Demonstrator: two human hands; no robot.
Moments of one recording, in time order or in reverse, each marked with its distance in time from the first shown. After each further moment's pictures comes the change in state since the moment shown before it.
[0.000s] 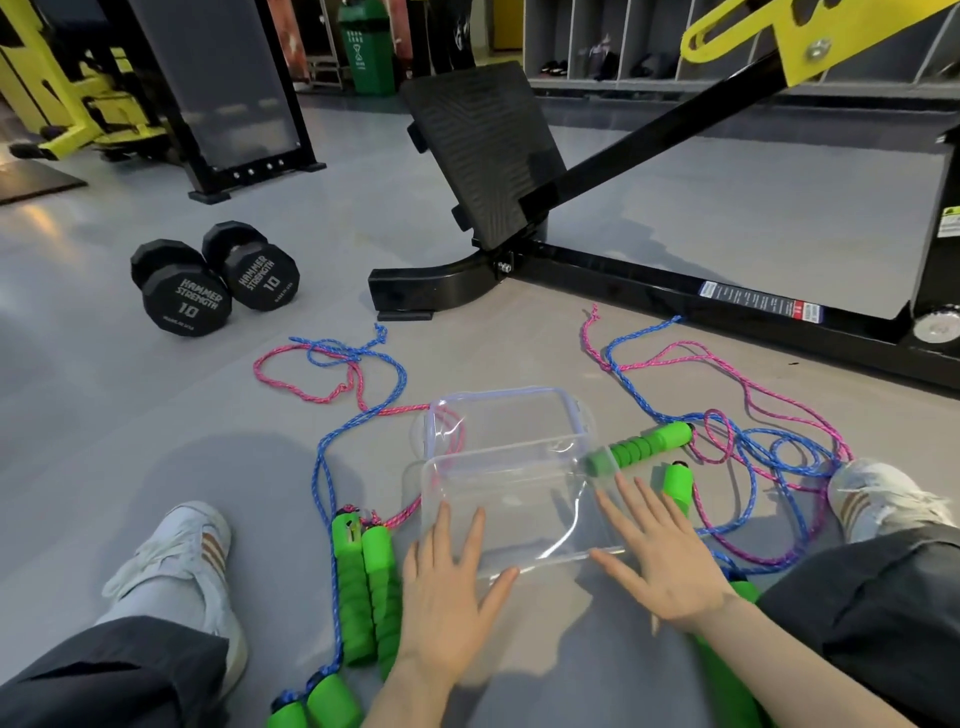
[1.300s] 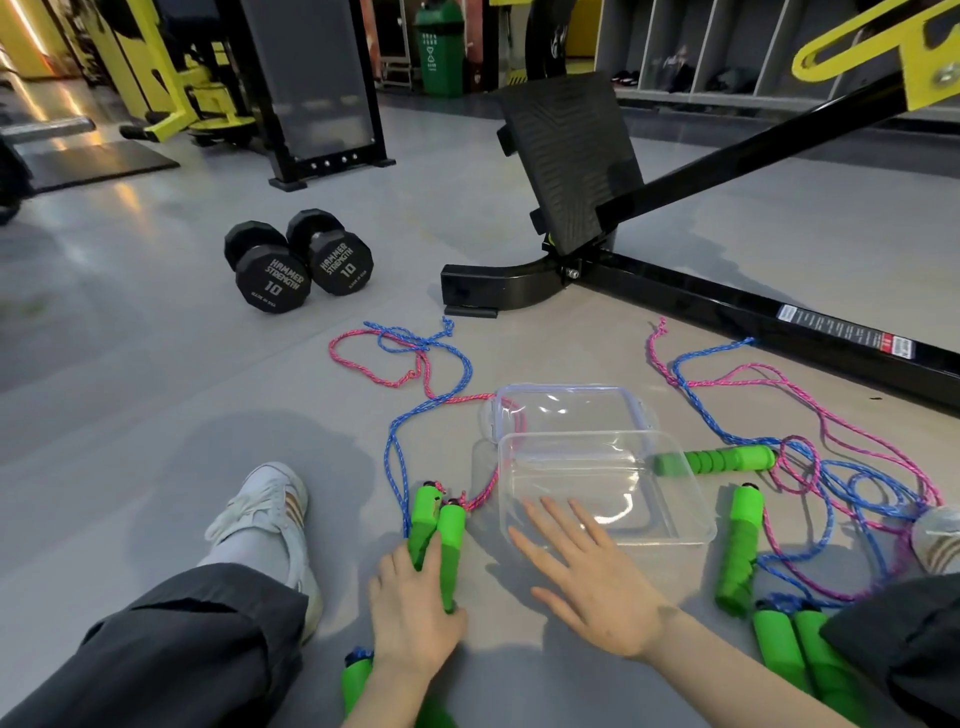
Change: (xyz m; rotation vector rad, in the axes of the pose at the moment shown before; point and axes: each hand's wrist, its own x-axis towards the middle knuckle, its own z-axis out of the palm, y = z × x) left_hand -0.037 -0.074 -0.024 0.126 -0.118 -0.342; right_hand 0.022 -0.125 -0.010 -0.022 0.104 -0.617
